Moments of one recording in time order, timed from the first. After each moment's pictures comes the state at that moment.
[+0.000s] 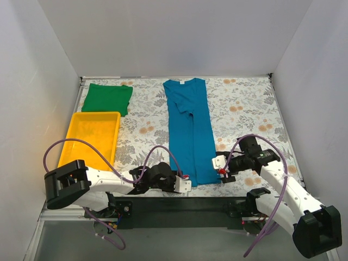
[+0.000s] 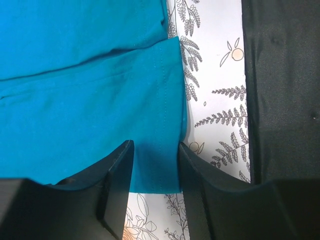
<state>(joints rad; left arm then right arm) -1.21 1.33 0.40 0.26 0.09 0.53 0.35 0.88 0.54 -0.81 -0.81 -1.37</state>
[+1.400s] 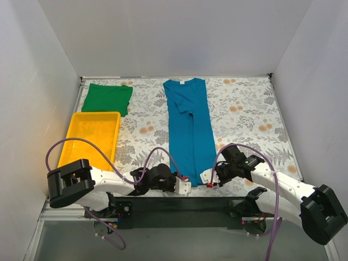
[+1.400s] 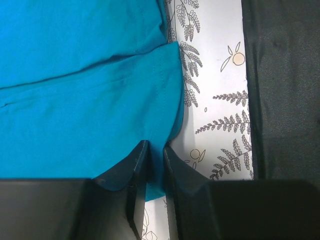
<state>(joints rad) -1.22 1.36 0.37 0.36 0.09 0.55 0.65 0.98 0.41 -0.59 -0.54 -1.29</state>
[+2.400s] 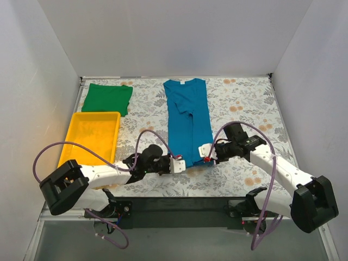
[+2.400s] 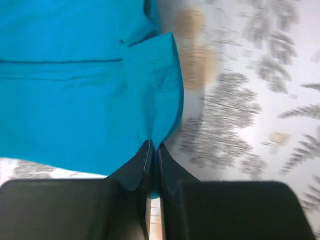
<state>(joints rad) -0.98 1.29 0.42 0.27 0.23 0.60 0.53 1.11 0.68 -0.64 -0.61 -1.26</state>
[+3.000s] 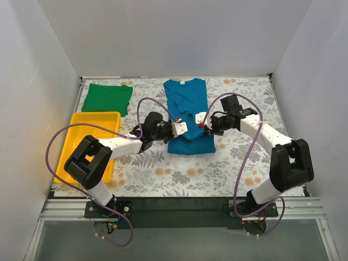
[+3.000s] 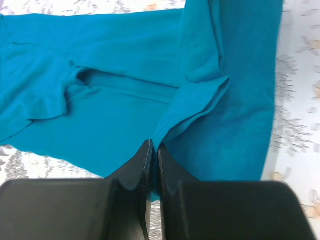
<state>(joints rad) -0.66 1.63 0.80 0.32 0.41 0.63 0.36 1.51 1.05 -0.60 -0.64 -1.22</state>
